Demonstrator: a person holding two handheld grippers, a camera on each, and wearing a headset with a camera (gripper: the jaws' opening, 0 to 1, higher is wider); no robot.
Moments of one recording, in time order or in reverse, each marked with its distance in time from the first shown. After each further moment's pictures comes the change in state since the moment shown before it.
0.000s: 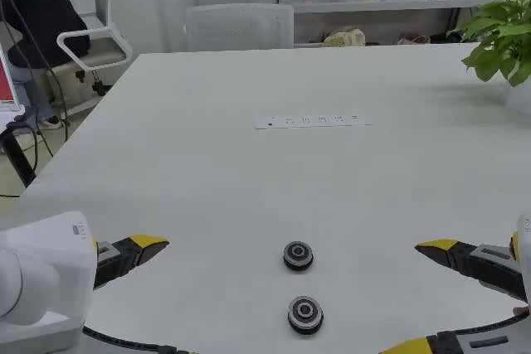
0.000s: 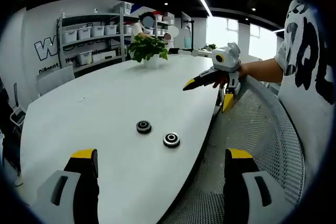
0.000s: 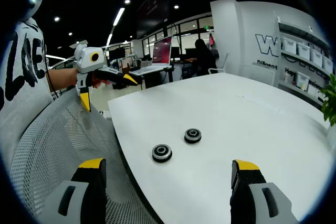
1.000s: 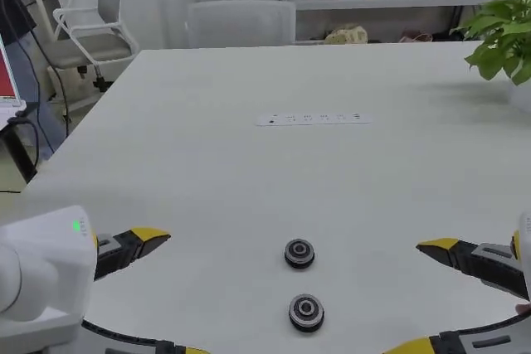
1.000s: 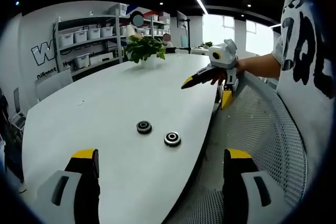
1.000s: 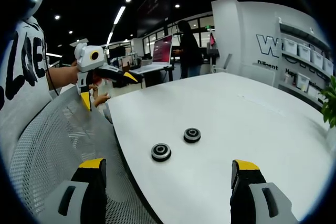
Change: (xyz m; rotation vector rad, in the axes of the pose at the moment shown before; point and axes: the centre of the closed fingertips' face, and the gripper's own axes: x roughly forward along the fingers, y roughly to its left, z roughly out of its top) left arm 0.003 0.005 -0.004 0.013 0.008 -0.006; right arm 0.001 0.001 0.000 -0.002 0.008 0.004
